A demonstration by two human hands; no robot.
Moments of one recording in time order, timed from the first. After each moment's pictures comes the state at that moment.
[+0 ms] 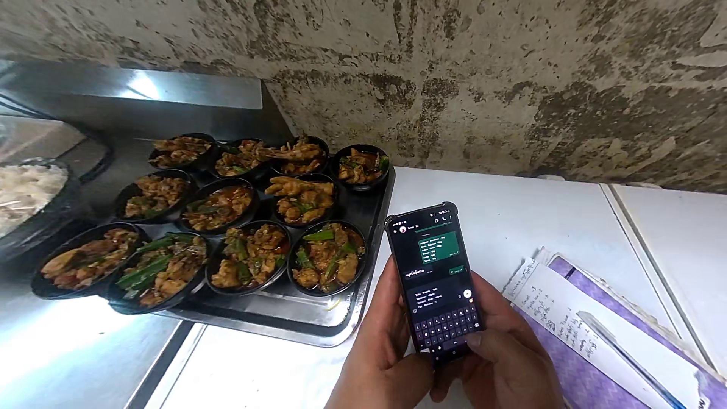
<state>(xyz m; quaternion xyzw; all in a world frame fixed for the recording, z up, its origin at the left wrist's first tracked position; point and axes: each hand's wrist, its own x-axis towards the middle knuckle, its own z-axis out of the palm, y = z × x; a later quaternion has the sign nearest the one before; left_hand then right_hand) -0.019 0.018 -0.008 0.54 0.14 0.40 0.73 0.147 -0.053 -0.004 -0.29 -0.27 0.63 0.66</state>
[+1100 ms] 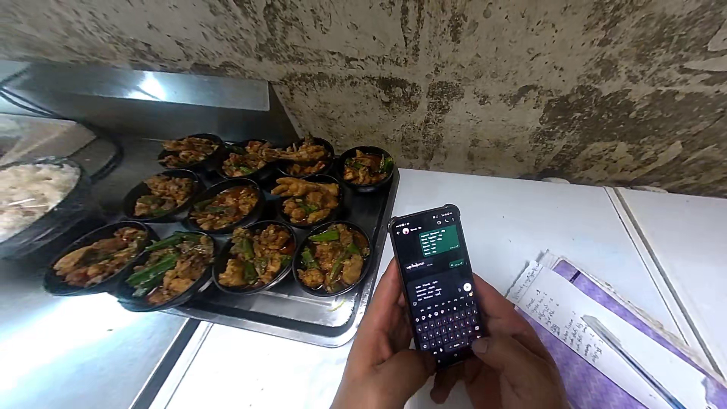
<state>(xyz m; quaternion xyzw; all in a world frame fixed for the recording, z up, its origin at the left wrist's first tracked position) -0.020 0.019 -0.010 0.49 0.11 0.42 0.75 0.148 -0.053 -0.007 -0.27 -0.28 0.64 0.66</state>
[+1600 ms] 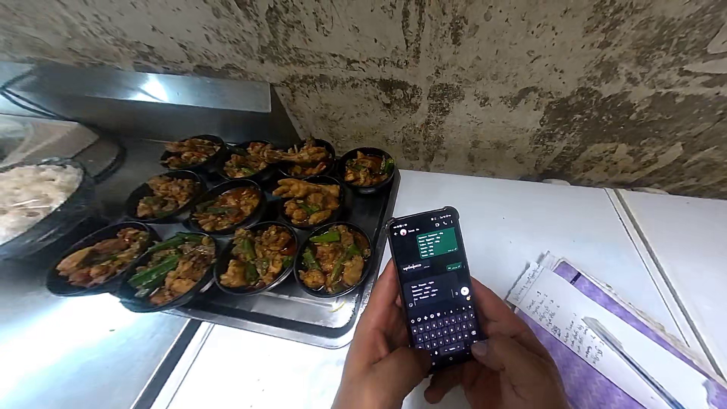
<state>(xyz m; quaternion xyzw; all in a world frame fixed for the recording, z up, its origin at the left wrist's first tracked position) -0.020 0.018 -0.008 0.47 0.11 0.44 0.76 0.146 -0.054 -0.002 -0.25 -0.25 0.67 0.65</state>
